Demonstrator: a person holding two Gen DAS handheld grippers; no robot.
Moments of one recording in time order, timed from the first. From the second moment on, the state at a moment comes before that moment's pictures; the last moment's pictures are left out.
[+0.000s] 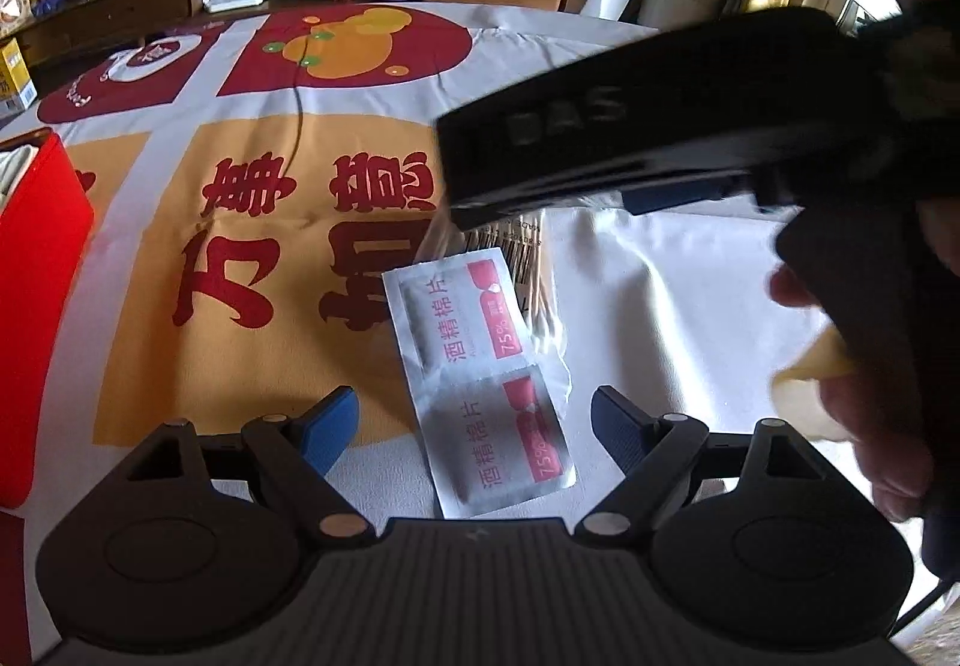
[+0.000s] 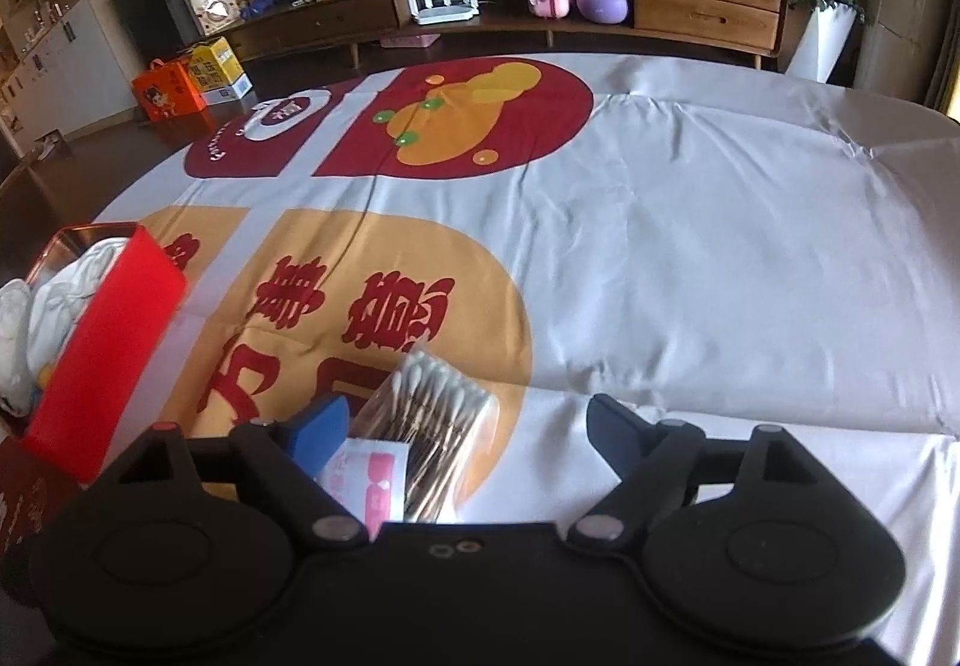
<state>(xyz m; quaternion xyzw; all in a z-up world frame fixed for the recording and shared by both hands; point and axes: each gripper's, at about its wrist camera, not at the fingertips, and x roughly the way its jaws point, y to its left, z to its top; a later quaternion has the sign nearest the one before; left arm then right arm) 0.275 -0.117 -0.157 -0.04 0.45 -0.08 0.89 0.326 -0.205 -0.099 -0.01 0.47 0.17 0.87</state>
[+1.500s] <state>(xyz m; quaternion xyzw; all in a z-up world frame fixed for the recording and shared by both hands) 0.238 -0.081 -0.149 -0.01 0.43 -0.05 0.90 0.294 -0.188 -0.094 -0.04 0.46 0.18 0.87</state>
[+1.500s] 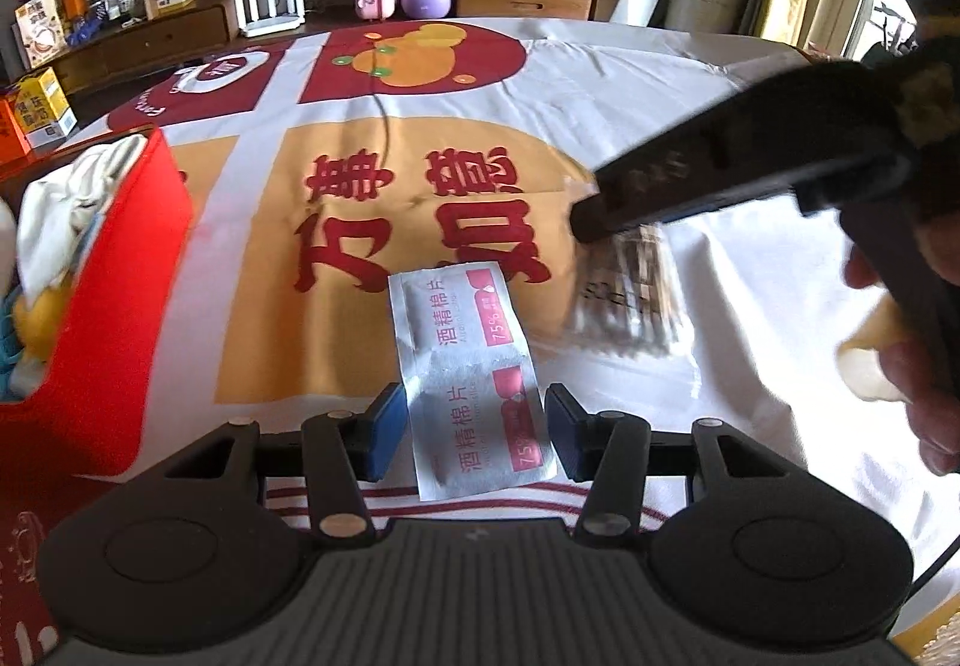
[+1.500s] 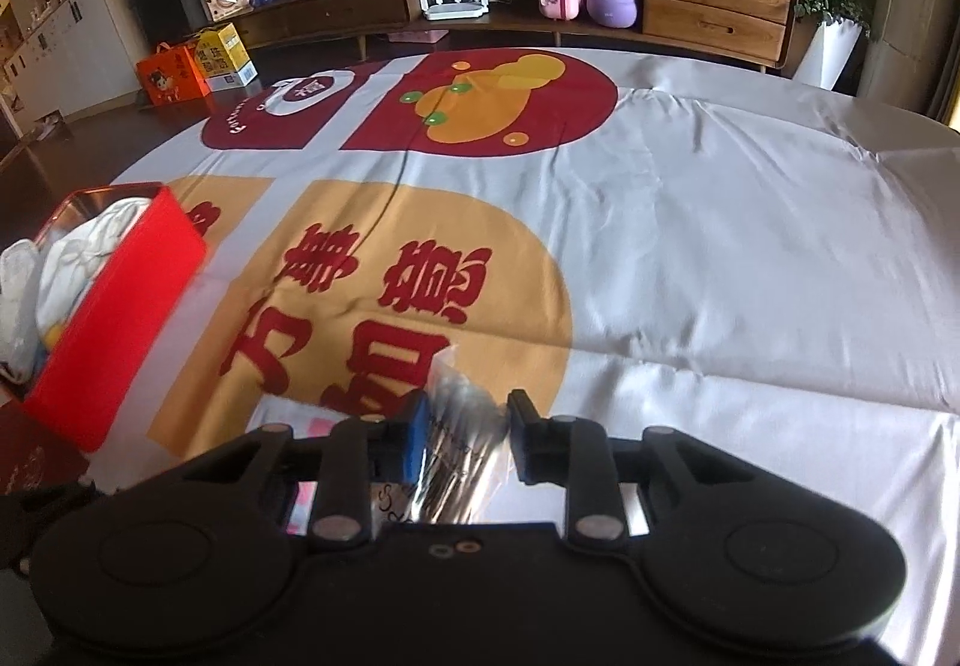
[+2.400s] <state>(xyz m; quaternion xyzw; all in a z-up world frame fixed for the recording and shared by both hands) 0.190 -0.004 -0.057 -0.03 0.38 -0.01 0.93 0.216 -0.153 0.000 -0.04 0.41 0.25 0.88</state>
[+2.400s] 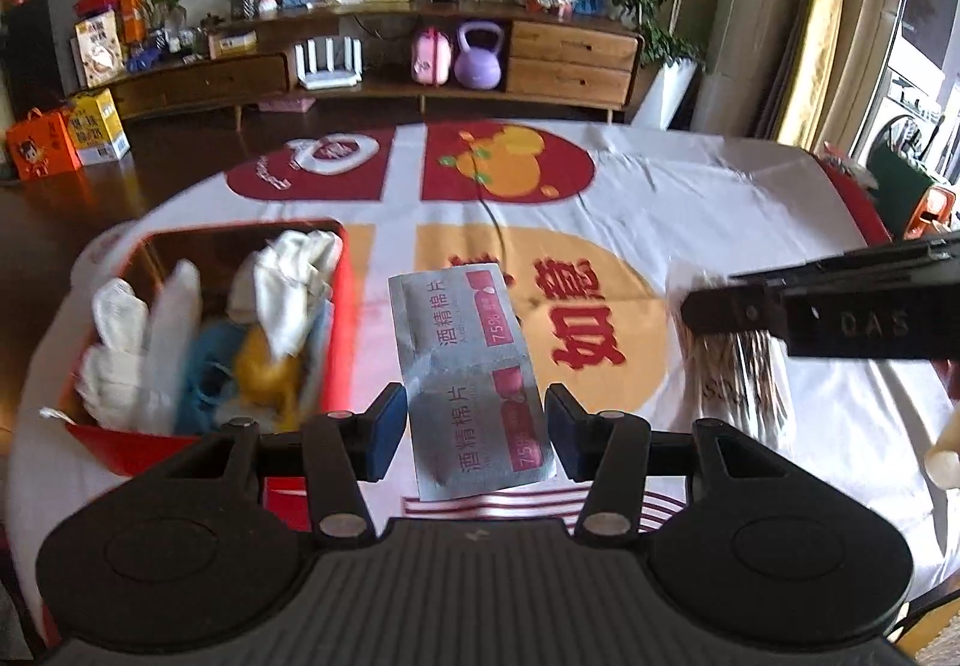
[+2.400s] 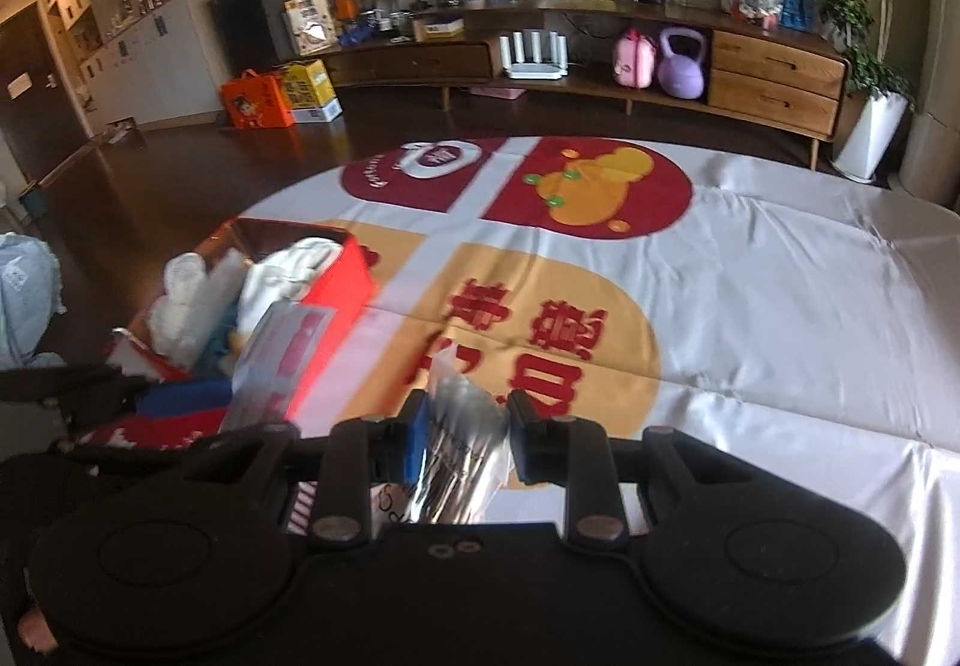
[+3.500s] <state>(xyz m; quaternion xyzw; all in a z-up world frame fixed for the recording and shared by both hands) 0.198 0.166 -0.019 -0.02 0.36 0.06 0.93 0.227 0.000 0.022 -0.07 0.37 0.32 0.87</state>
